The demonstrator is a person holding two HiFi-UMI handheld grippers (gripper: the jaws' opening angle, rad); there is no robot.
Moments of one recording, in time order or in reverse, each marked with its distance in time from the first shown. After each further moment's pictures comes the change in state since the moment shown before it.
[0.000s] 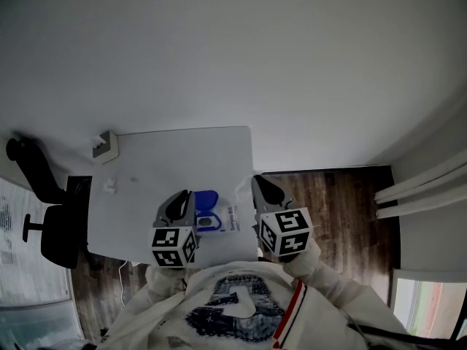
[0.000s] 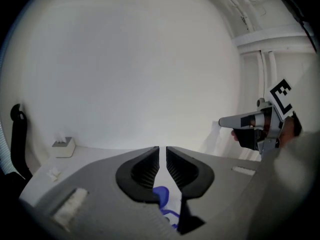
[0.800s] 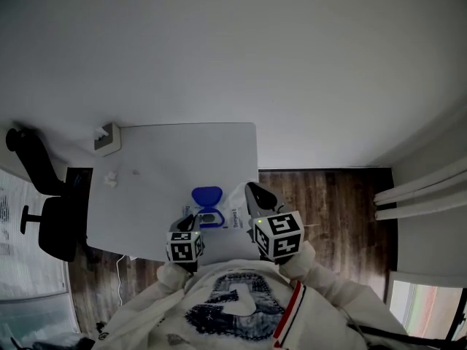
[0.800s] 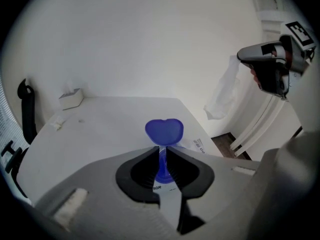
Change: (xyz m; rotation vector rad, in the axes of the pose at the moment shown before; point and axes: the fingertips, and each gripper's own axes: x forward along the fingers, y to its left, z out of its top) left arm 0.008 0.029 -0.188 -0.095 0.405 0.064; right arm 0.013 0.030 -0.035 -0.006 0.089 0.055
